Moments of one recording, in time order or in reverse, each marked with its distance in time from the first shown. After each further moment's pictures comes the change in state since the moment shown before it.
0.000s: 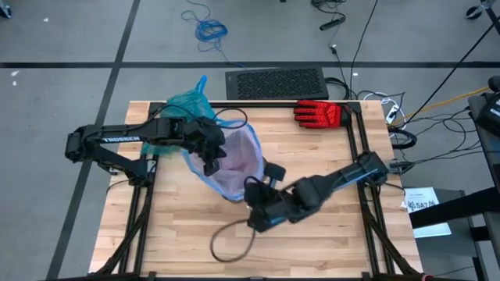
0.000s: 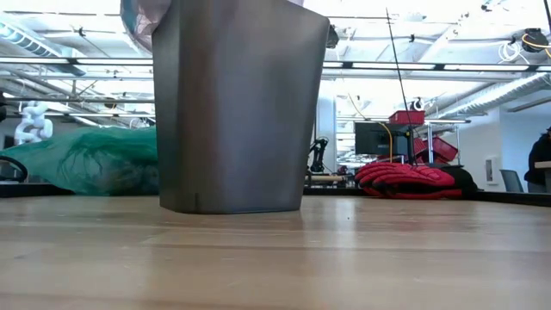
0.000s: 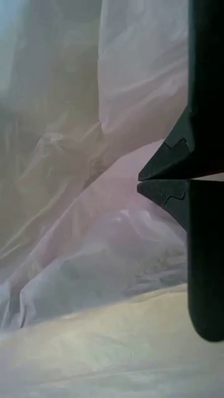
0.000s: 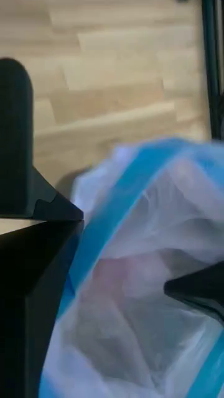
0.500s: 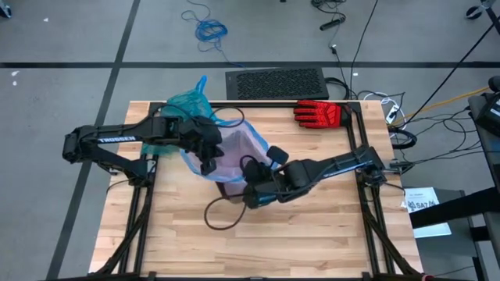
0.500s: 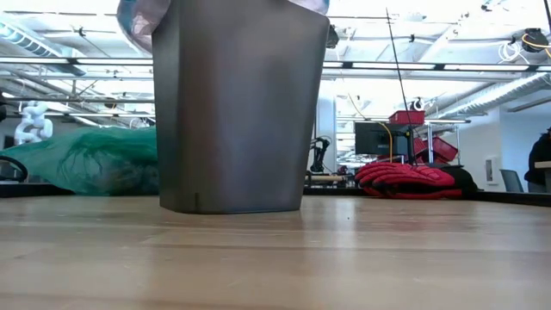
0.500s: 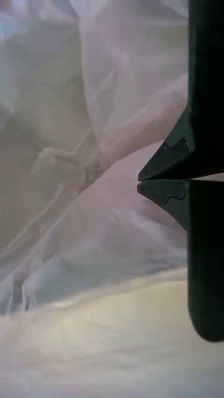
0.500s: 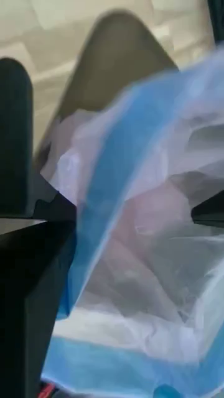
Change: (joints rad) left arm 0.000 -0.034 0.000 -0.020 -0.003 -0.001; right arm -0.128 0.009 0.000 -0.087 0.025 0.084
